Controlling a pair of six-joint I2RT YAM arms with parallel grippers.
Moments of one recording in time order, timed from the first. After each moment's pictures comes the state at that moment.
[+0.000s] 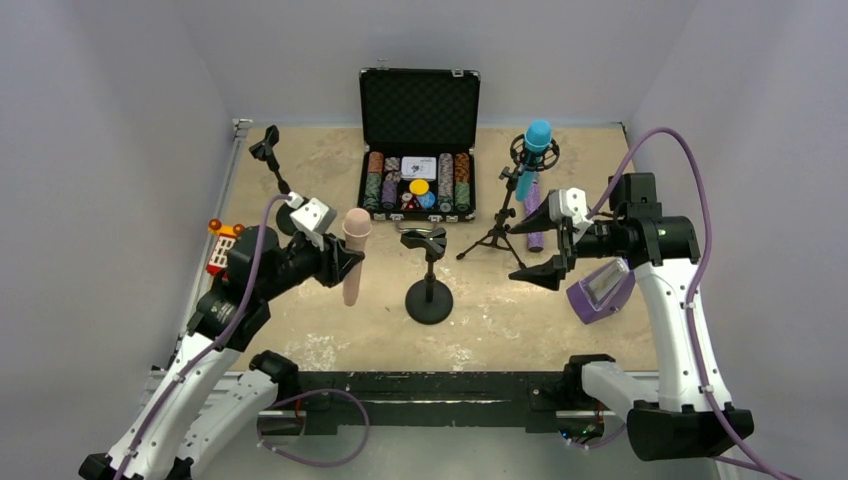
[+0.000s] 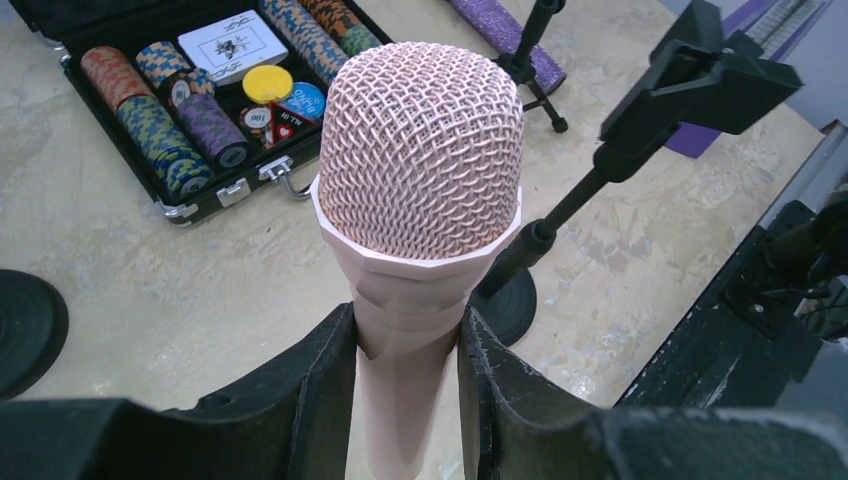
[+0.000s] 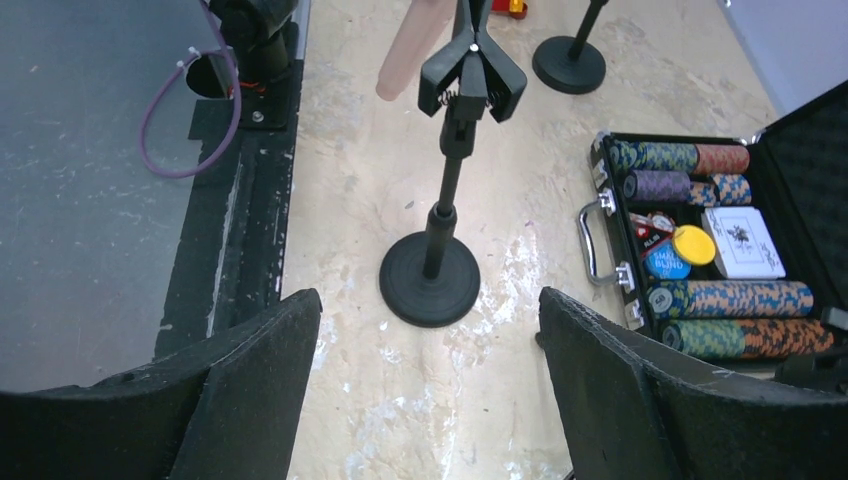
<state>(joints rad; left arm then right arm) -0.44 0.65 0.80 -0.46 0.30 -0.09 0.03 1.05 1.28 -1.26 -1.30 -1.10</state>
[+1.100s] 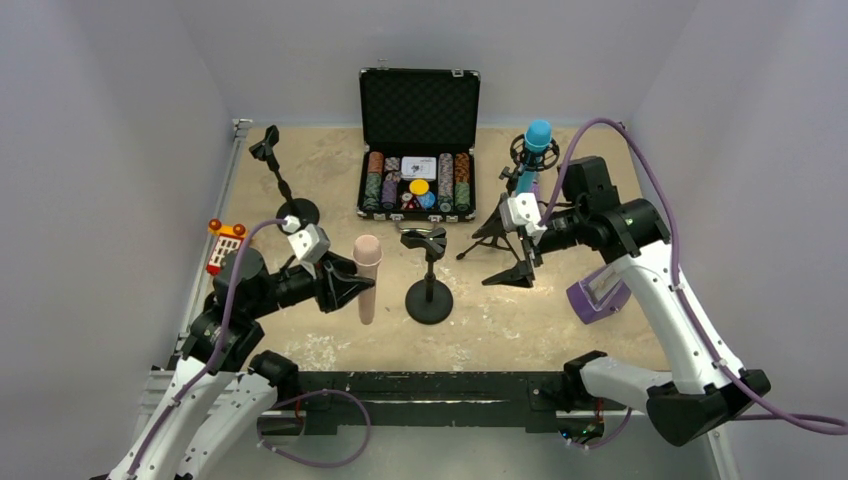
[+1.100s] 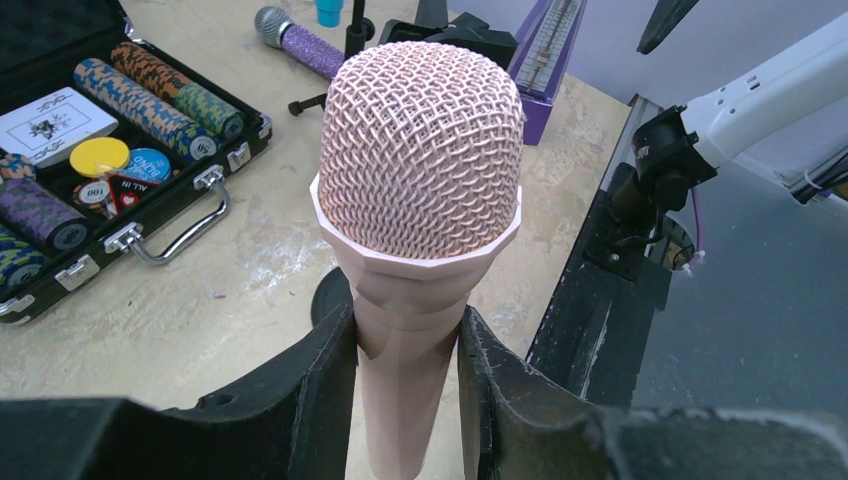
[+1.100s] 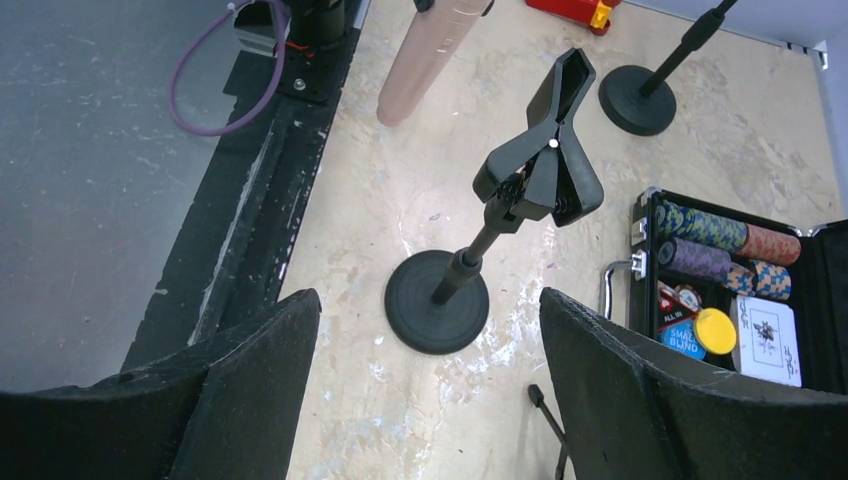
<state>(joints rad) -0.44 0.50 0.71 -0.38 0.61 -0.14 0.37 1.14 1.37 -1.12 -1.13 -1.02</state>
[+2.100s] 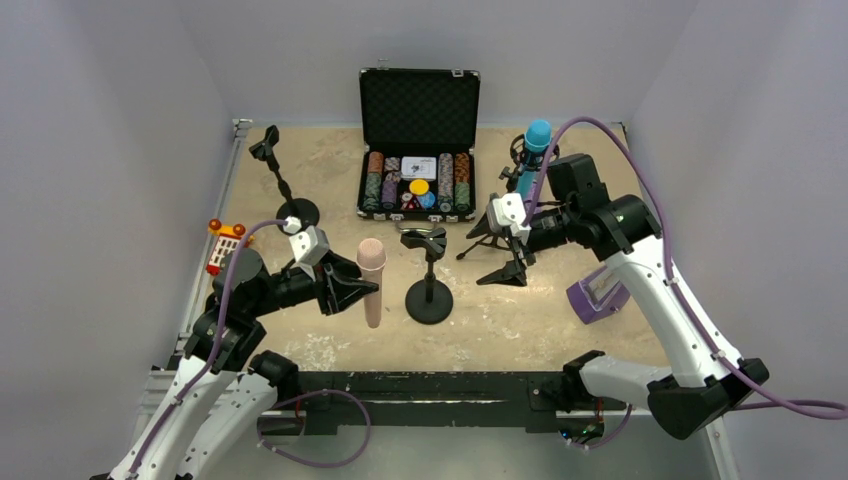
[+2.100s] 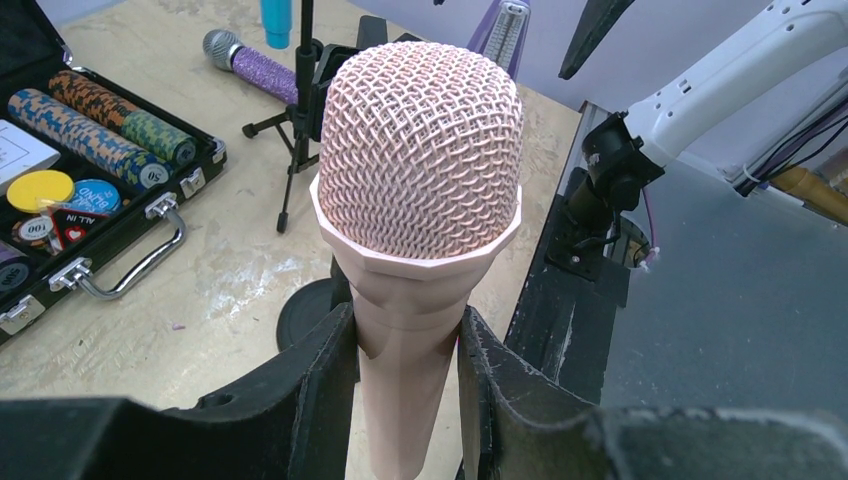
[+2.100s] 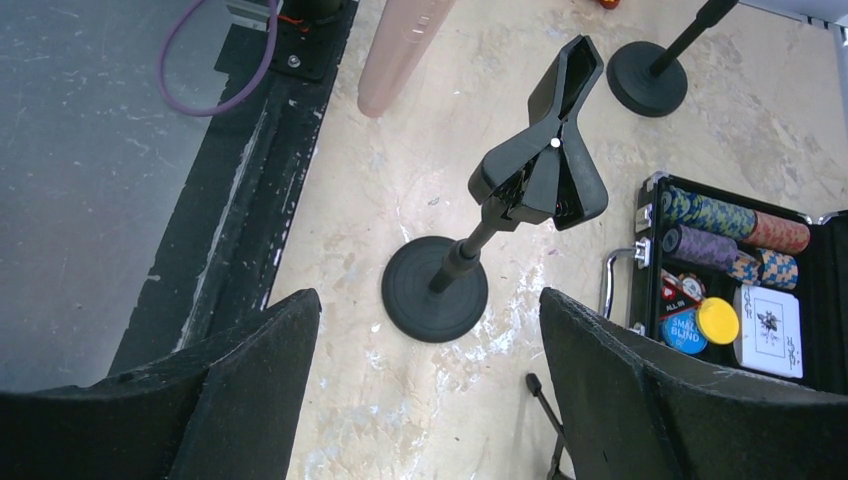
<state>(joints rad) -0.44 0.50 0.69 -0.30 0.72 -0.18 0.45 1.17 1.40 -1.10 -1.03 -0.99</state>
